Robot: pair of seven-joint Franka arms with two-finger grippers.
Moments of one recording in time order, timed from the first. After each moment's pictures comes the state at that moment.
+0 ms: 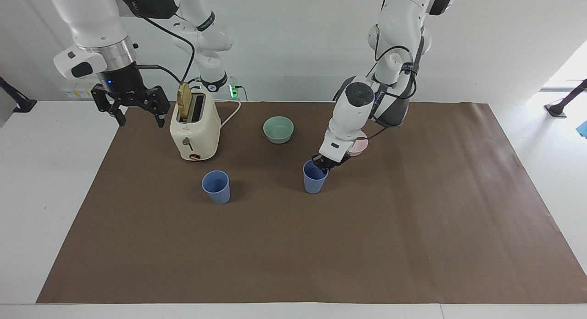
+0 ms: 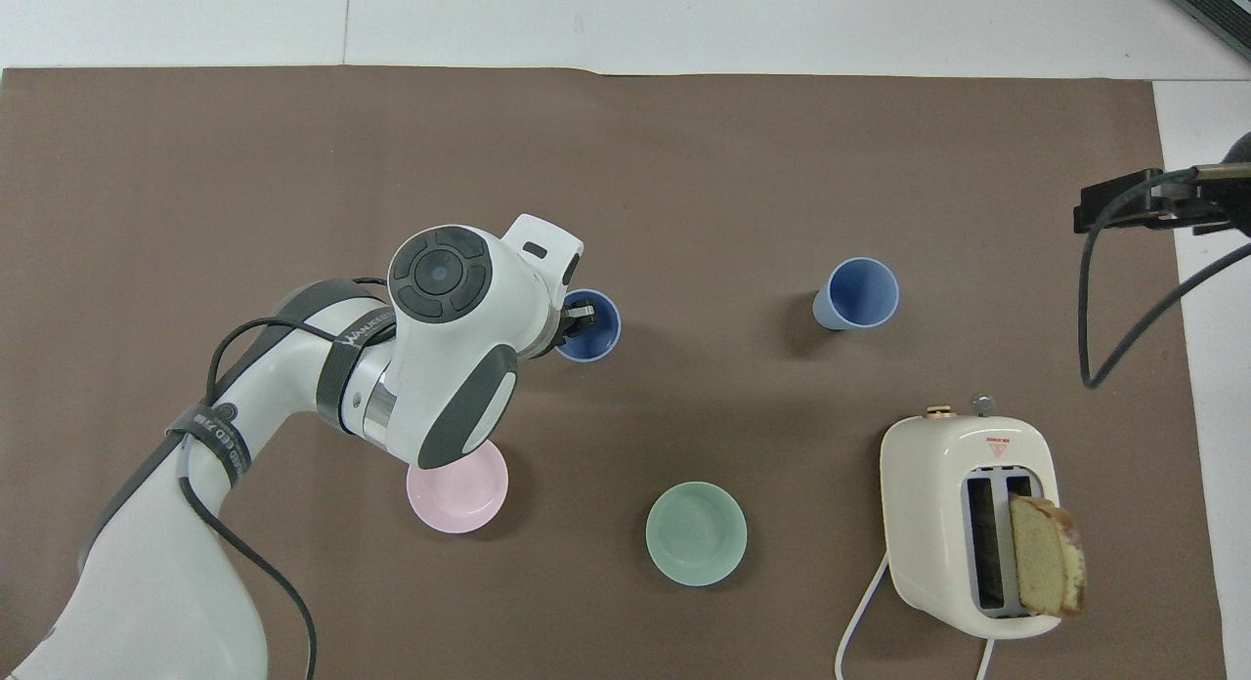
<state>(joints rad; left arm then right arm) -0.33 0.31 -0.27 -1.84 -0.04 2.24 -0.78 -0.11 0.09 0.13 -1.42 -0.05 1.64 0.06</state>
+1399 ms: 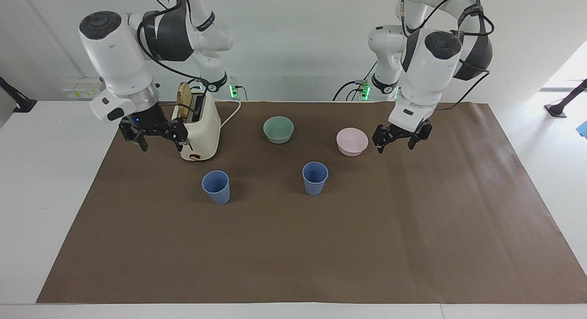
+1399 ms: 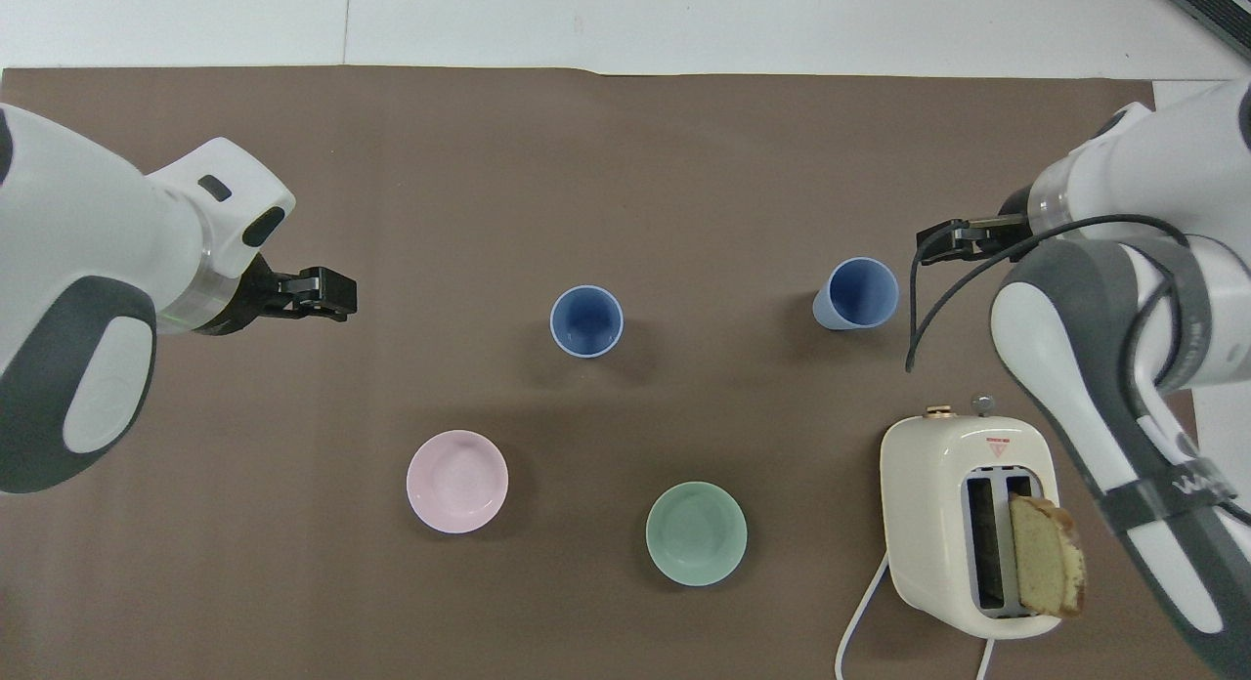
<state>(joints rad) -0.01 -0.01 -0.23 -1.77 0.01 1.75 -0.26 -0.06 0.22 0.14 -1.76 -0.03 2.05 0.06</state>
